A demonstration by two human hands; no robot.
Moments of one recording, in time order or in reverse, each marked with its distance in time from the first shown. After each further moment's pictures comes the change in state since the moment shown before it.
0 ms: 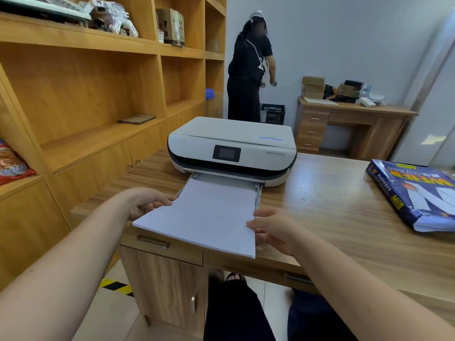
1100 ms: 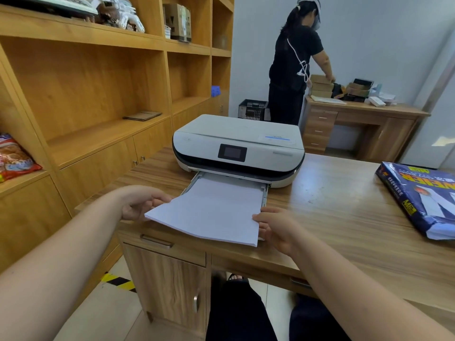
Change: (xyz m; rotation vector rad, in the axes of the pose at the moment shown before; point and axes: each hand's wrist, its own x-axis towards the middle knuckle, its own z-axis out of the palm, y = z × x) left_hand -0.033 0.001 0.004 -0.110 -0.010 0.050; right_hand 0.016 -0.001 0.009 0.189 0.047 0.004
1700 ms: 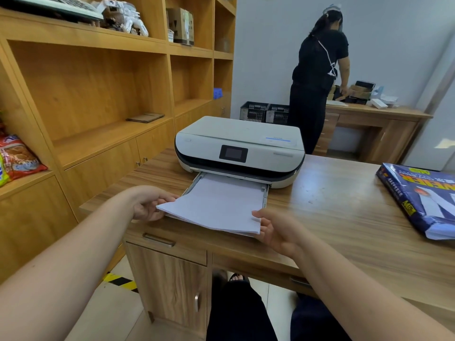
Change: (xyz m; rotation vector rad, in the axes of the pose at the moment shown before) left_hand 0.017 -0.004 0.003 -0.129 0.070 -0.041; right_hand -0.008 0.004 -0.001 0.209 -0.124 0.090
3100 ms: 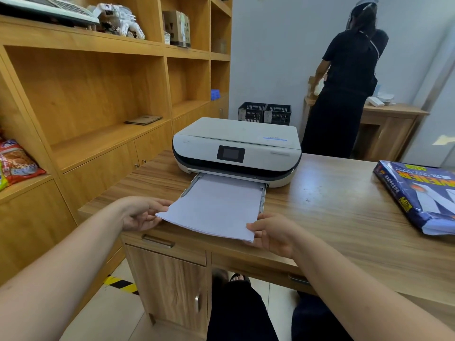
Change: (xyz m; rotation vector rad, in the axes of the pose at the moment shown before) left_hand -0.017 -0.020 -0.005 0.001 0.026 0.035; right_hand -0.001 0.002 -0.004 -0.240 -0.075 0.045
